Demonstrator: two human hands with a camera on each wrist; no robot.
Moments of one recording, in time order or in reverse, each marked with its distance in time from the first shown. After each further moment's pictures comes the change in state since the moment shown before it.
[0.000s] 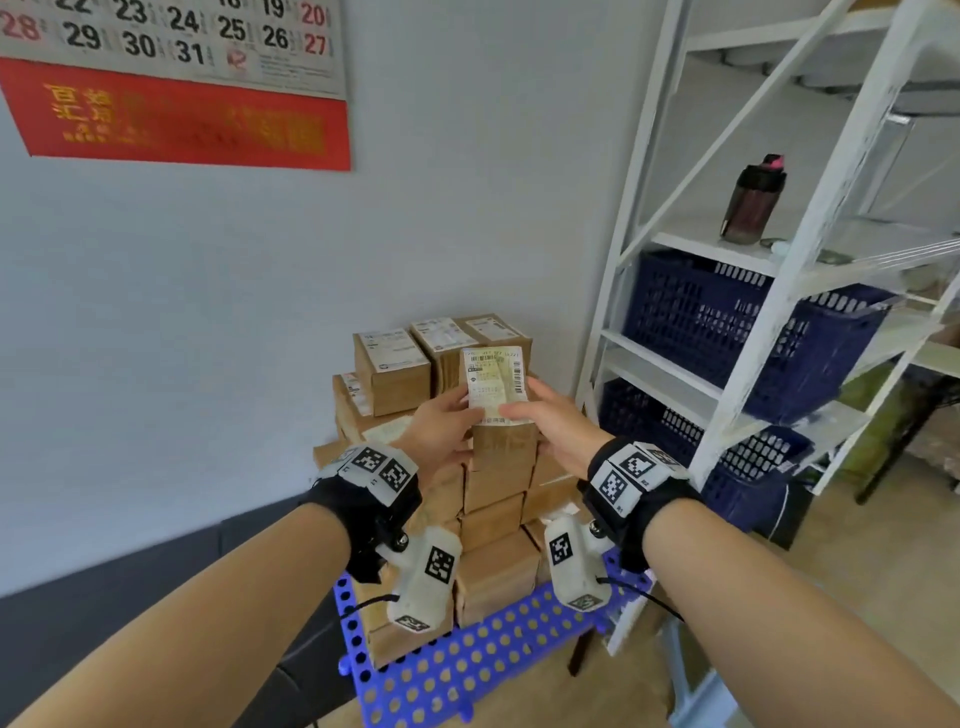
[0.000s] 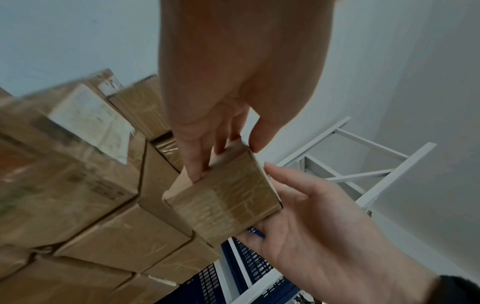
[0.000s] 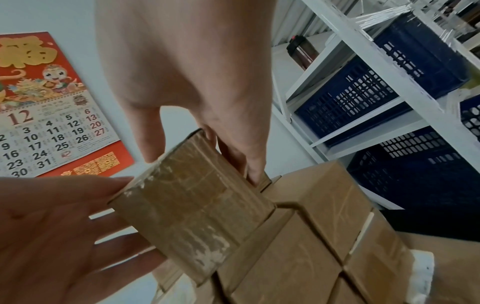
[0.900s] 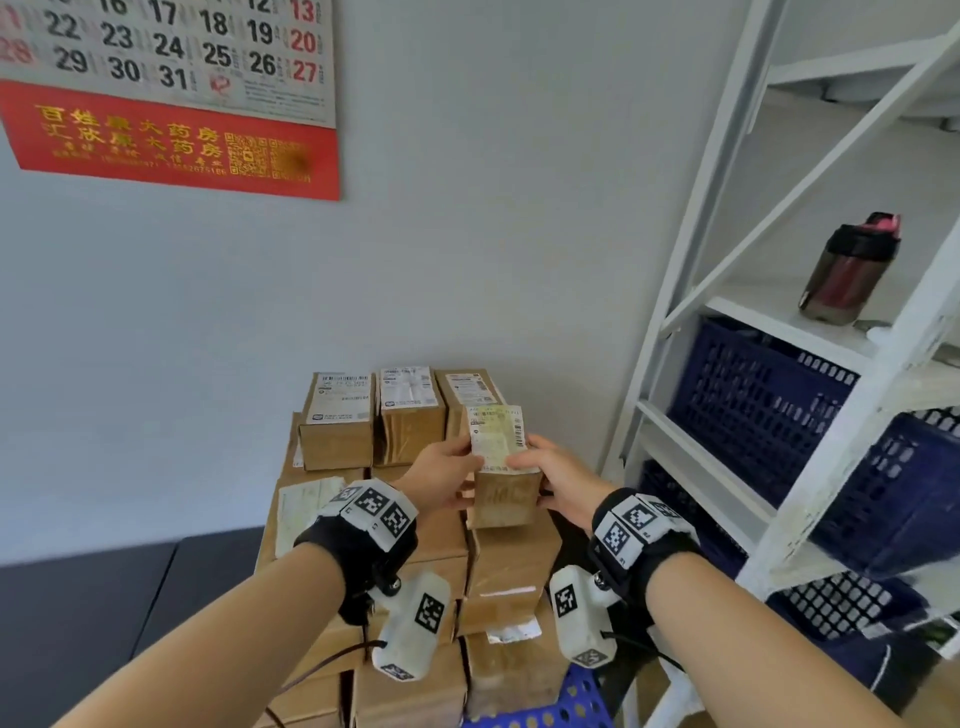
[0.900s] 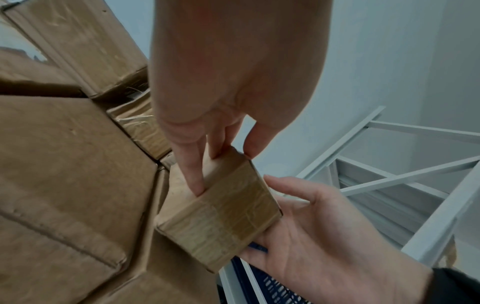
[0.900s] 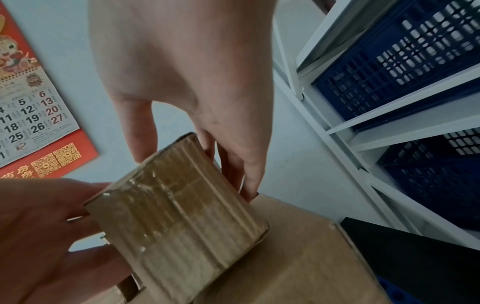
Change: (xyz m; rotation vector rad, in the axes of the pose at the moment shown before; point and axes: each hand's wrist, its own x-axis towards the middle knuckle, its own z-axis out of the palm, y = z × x) left_hand 0.122 0.008 0.092 -0.005 0.195 -0.122; right_hand 0.140 0.029 -0.118 -0.024 -0.263 0.049
